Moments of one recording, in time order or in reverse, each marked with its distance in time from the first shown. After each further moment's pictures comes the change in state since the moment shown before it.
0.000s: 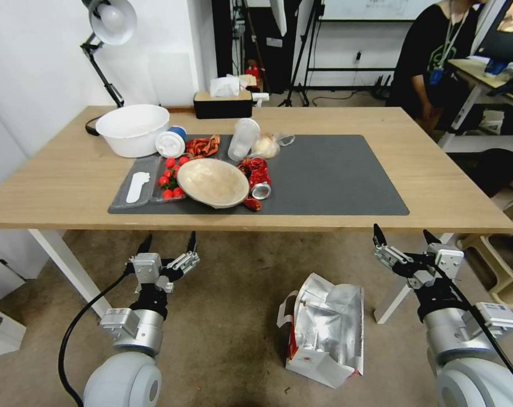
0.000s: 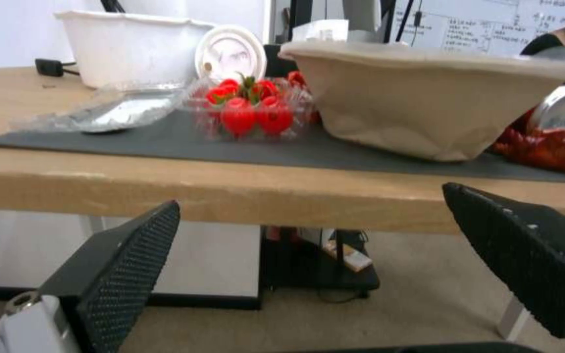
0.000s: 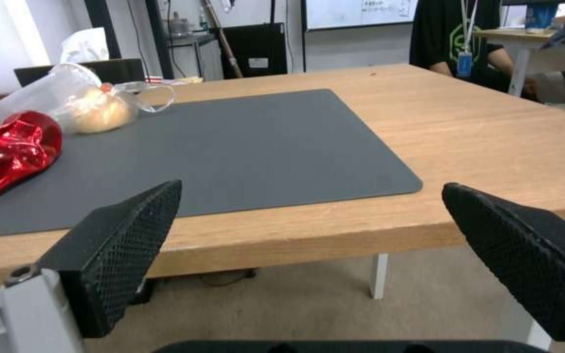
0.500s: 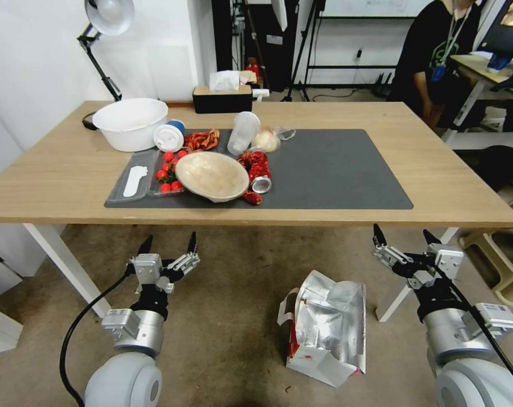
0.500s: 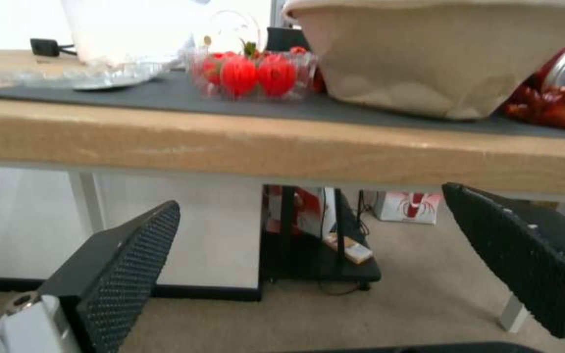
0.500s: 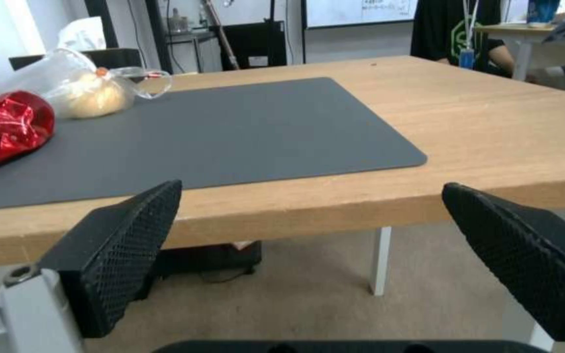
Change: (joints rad) left arm -0.003 0.000 0.002 0.013 0.000 -0.003 0.000; right arm 0.001 0.000 -0.002 -0.004 -0.002 0.005 -0.001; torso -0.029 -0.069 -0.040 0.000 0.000
